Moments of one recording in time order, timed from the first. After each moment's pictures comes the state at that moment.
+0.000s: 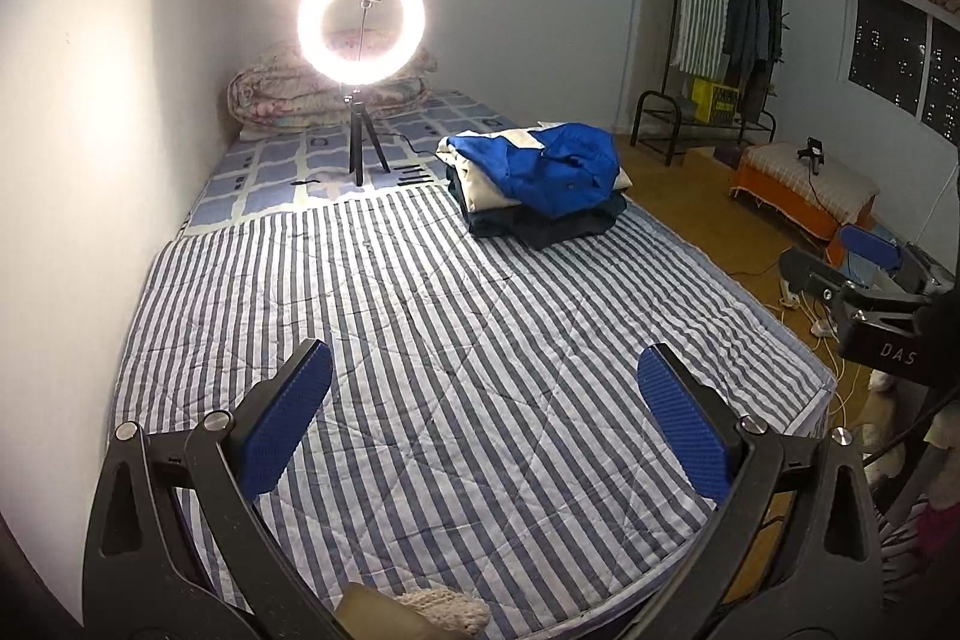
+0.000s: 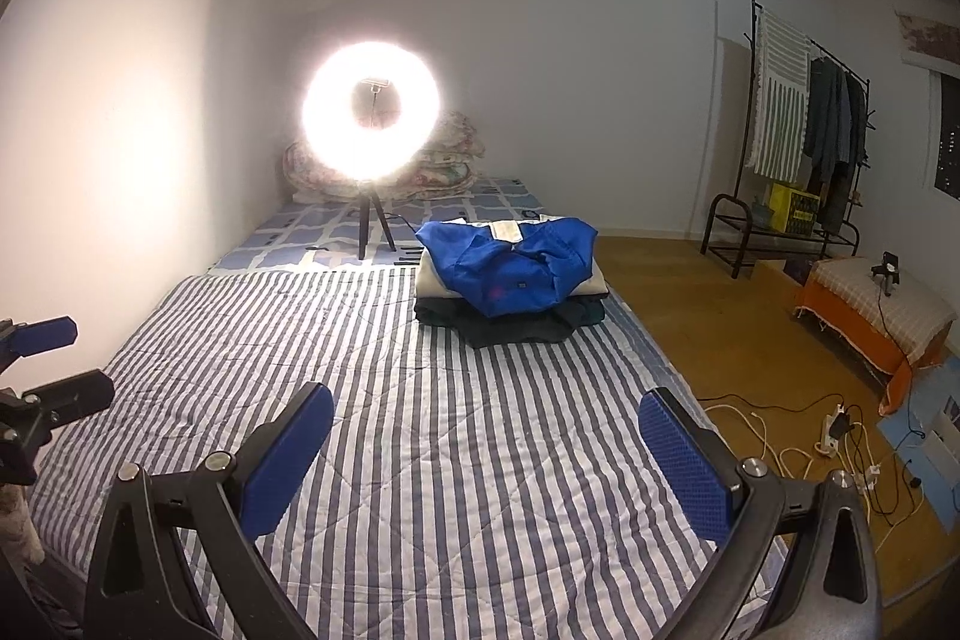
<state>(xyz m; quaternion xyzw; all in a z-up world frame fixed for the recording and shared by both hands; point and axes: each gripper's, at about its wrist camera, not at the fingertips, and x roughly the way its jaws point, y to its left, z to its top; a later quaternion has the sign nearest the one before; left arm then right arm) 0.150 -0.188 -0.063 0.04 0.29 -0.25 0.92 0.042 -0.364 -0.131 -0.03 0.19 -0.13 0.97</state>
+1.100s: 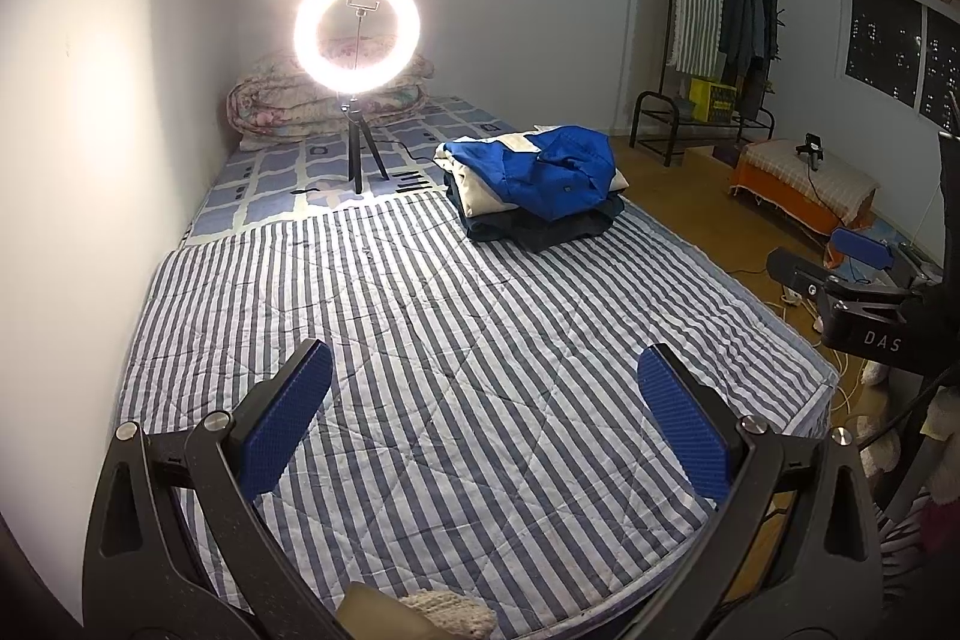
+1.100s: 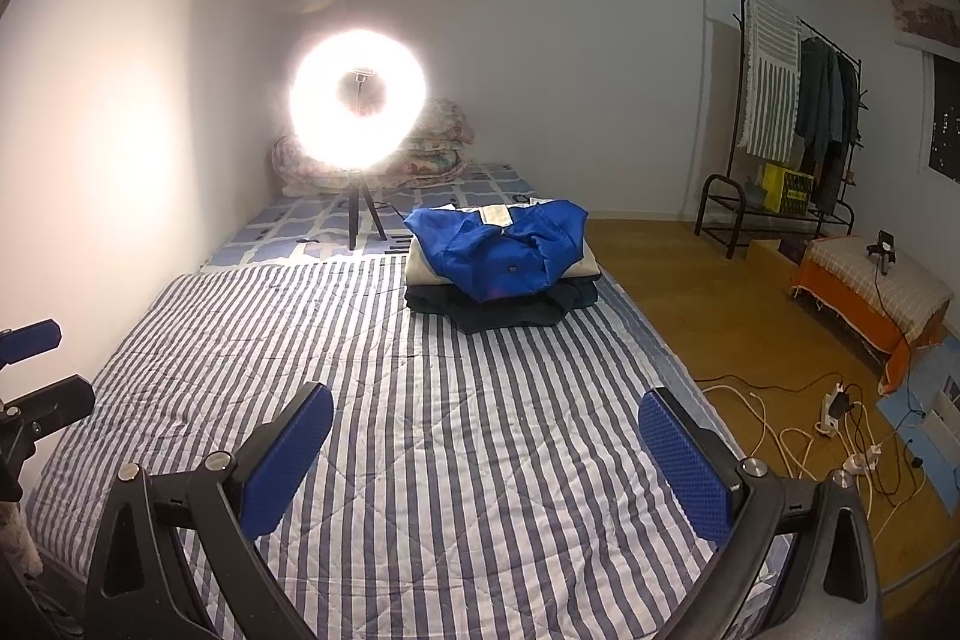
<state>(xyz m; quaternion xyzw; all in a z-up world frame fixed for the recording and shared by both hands) 0.146 -0.190 -0.060 0.05 0.28 -0.25 0.92 0.045 -0.375 -0.135 -0.01 0.20 -0.14 0.97</state>
